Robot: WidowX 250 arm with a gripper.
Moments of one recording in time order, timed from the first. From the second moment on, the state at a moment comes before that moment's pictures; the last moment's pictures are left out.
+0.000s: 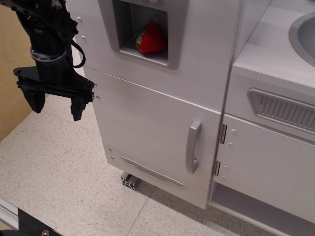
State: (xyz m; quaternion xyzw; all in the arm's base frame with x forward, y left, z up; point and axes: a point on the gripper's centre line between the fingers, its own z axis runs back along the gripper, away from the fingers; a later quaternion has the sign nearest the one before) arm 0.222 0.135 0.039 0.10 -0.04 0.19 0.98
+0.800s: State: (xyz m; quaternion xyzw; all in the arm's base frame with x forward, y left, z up) arm 0.214 0.059 0.005 0.06 -0.05 0.14 0.99
